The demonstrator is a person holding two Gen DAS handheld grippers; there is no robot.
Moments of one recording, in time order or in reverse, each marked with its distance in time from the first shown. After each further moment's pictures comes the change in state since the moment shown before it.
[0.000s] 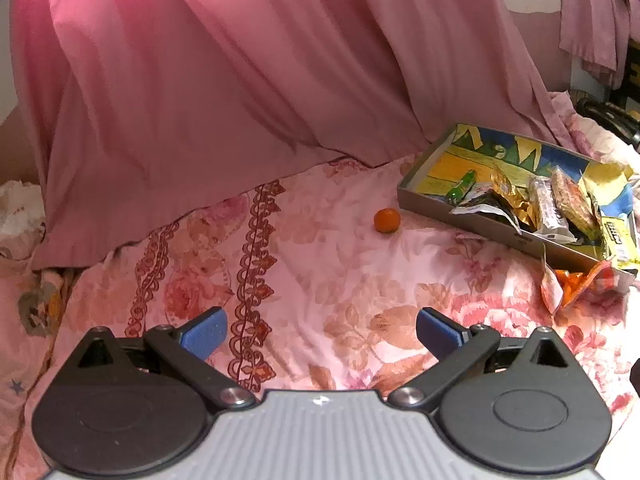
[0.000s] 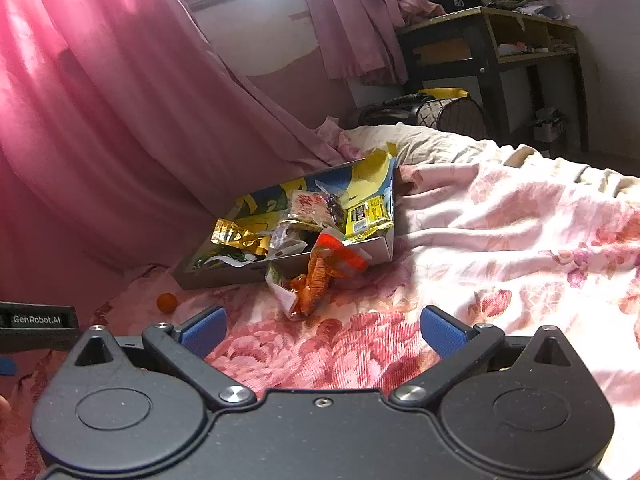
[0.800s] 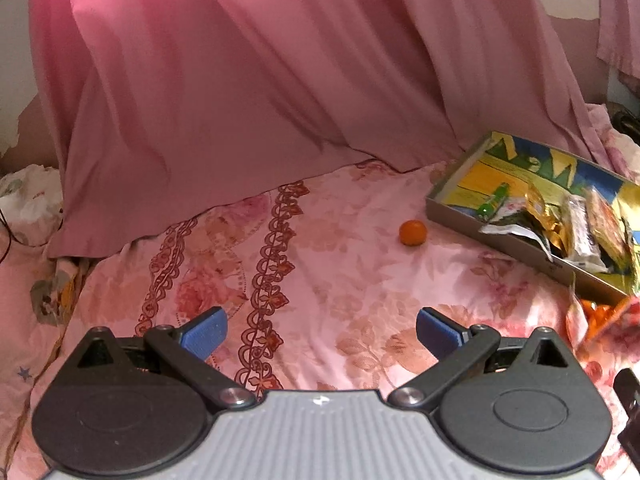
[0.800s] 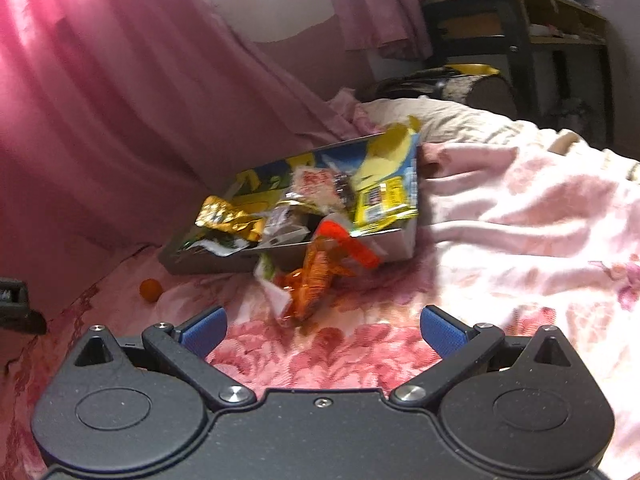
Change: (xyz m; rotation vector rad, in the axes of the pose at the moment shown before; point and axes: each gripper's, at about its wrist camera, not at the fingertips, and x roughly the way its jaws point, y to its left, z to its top) left arm 0.021 0.002 0.017 -0.077 0.025 0.071; right arm 0.066 -0.005 0.006 -0.058 0.072 0.051
